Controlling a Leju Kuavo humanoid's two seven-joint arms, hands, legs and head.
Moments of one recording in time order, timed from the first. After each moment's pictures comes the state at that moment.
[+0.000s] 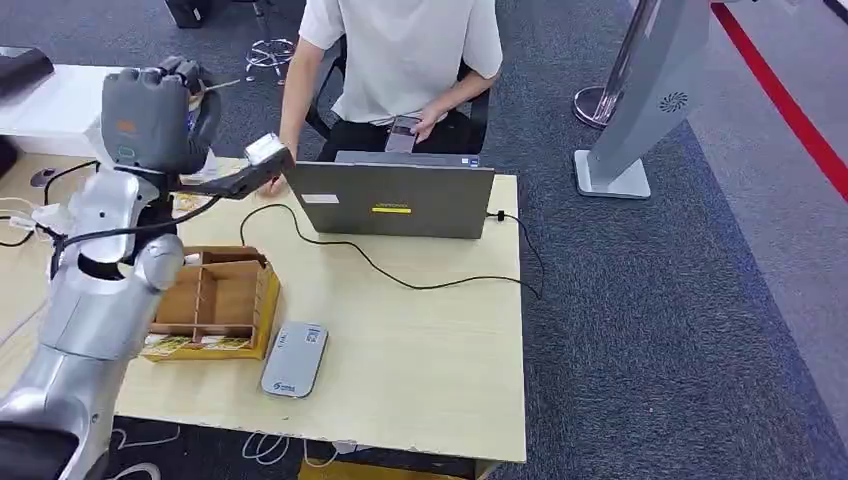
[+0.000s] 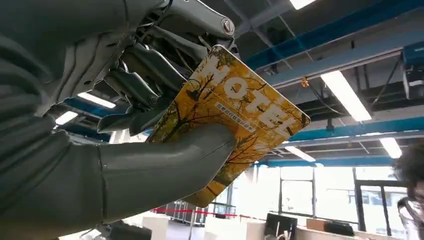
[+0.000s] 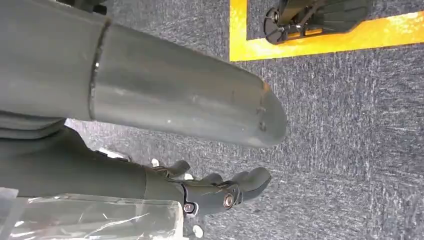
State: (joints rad) left arm -0.64 0.33 -0.32 -1.46 -1.21 0.25 0.11; right arm -0.05 -0.01 -0.09 -0.20 0.29 -0.31 0.03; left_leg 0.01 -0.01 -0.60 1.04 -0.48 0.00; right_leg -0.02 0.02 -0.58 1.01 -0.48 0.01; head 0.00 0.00
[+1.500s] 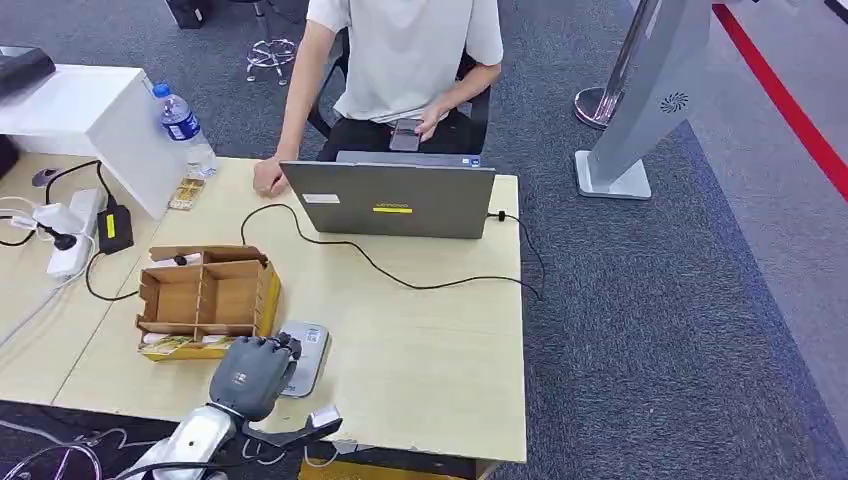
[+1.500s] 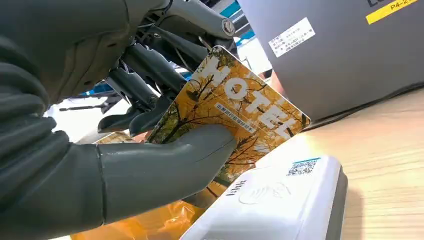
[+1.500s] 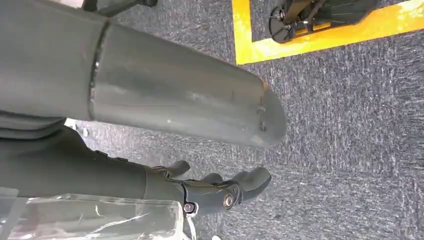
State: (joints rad) left arm 0.06 0.33 -0.45 -1.54 -1.39 0.21 0.15; right arm -0.03 0.01 -0.20 -0.20 0.33 -0.33 0.04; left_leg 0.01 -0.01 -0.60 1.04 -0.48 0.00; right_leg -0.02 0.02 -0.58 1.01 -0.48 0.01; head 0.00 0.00
